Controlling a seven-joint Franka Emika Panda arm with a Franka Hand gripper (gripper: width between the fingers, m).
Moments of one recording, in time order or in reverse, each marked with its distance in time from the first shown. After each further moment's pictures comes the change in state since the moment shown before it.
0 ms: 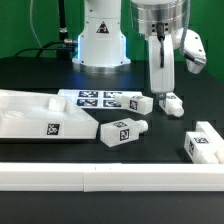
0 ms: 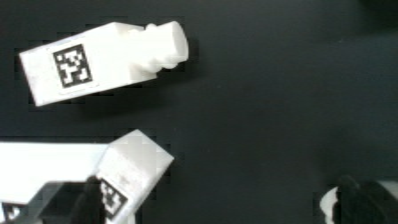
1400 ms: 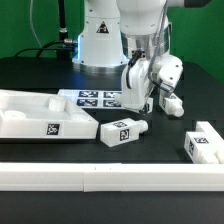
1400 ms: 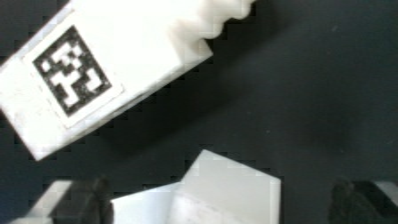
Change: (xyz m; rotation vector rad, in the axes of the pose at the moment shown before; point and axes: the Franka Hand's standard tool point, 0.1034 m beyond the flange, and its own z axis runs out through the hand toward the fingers) arm -0.001 0.051 0.067 0.041 -0.052 0.465
